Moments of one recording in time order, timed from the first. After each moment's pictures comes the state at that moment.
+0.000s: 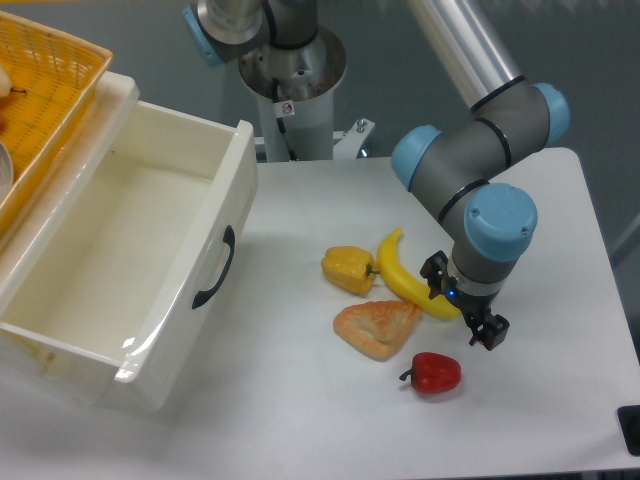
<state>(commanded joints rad) 2.62 -2.13 -1.41 -1.16 1.57 1.54</state>
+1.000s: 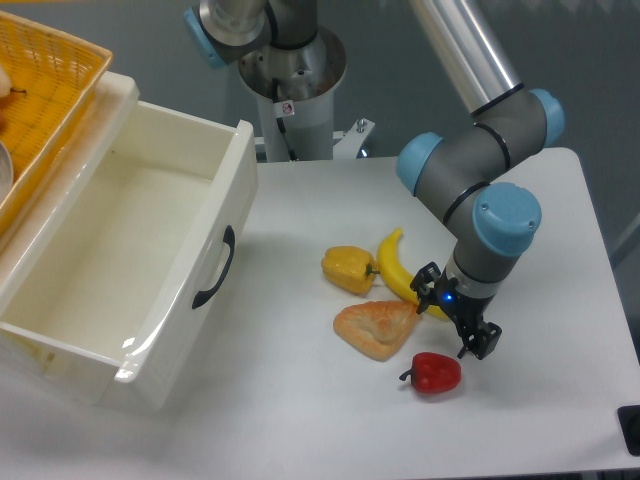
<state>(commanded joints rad) 2.63 -2.16 -1.48 -1.03 1.40 1.53</state>
